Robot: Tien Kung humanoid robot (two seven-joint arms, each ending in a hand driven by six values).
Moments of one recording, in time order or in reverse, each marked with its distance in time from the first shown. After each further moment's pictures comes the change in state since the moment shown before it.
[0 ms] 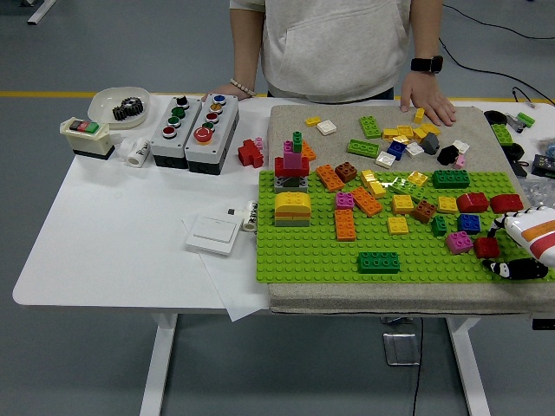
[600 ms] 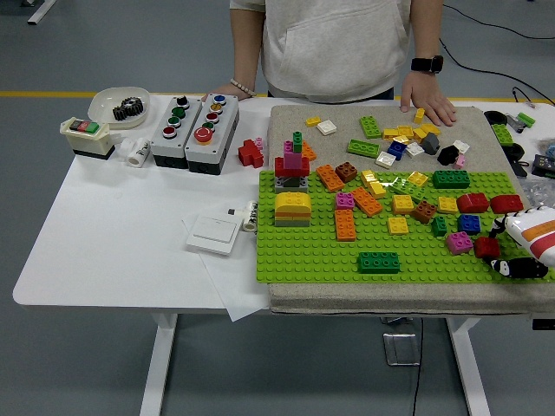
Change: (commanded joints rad) left arm -0.003 -0.001 -0.003 -0.001 0.006 -0.001 0.002; right arm 0.002 0.006 0.001 -0.019 0.000 -0.008 0.010
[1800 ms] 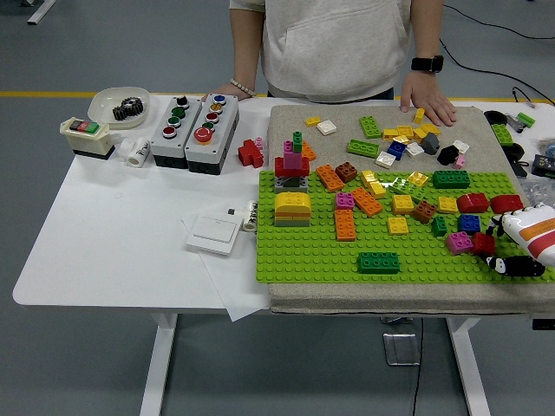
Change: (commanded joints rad) left arm 0.002 0.000 -0.006 0.000 0.013 -0.002 0.004; right arm -0.009 -0.001 0.008 0.020 0.000 -0.039 0.013
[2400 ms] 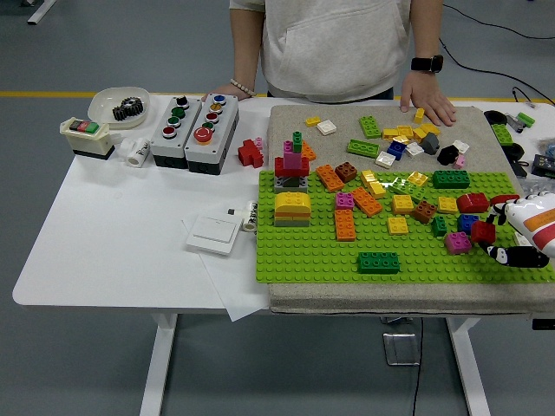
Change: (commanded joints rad) left arm 0.011 -0.002 -0.018 0.003 0.029 -0.001 0.008; right arm -0.036 -0.042 0.042 0.138 0.000 0.001 -0.005
